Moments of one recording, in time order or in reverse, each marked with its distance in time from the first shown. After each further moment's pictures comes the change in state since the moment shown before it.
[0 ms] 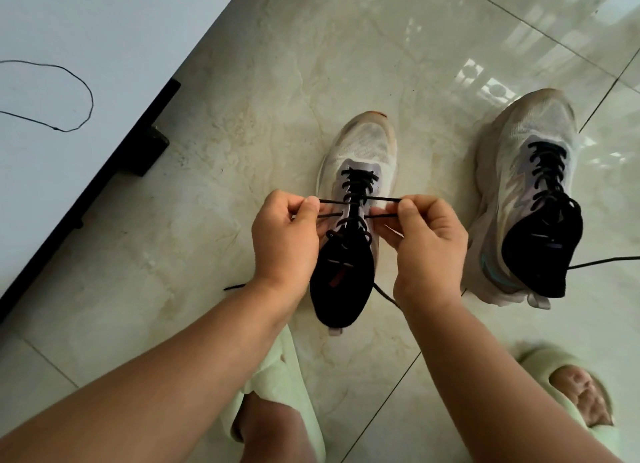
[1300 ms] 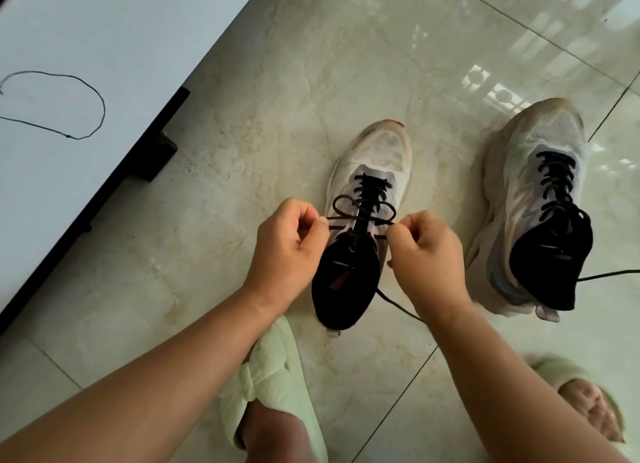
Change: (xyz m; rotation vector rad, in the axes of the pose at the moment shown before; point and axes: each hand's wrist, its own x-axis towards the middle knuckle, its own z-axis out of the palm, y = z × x) left_hand 0.004 -0.002 -0.023 0.391 -0.194 0.384; right_hand 0.009 -0.001 -0.012 -0.641 -0.176 -0.093
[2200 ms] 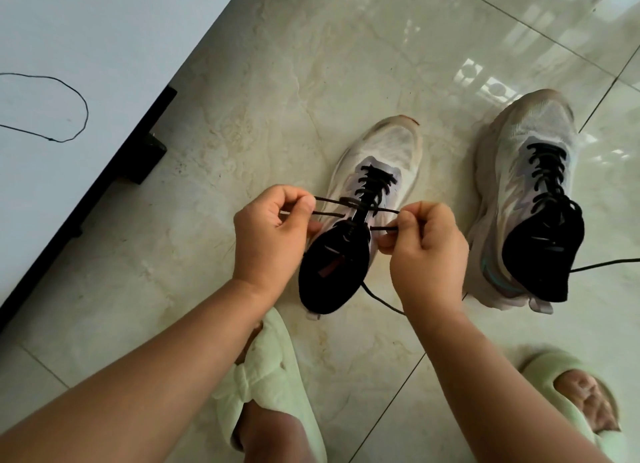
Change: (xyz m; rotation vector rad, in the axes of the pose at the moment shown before) left_hand 0.010 0.006 0.000 -0.106 0.127 -0.069; right_hand -0.009 0.003 0.004 0.072 0.196 -0.099
